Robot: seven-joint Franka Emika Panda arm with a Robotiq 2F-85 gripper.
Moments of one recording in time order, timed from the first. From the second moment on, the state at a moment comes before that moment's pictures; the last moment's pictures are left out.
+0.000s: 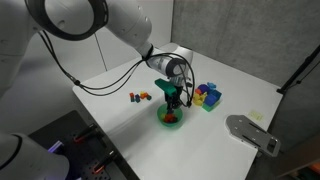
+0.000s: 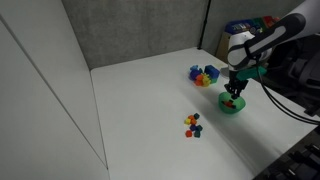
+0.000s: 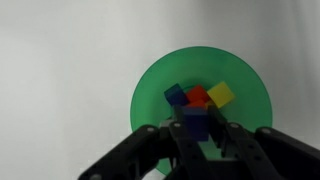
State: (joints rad) arm -0.03 0.75 -0.14 -1.73 -0.05 2.16 0.15
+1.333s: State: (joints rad) arm -0.04 0.45 -0.06 -1.91 0.01 2.12 0.05
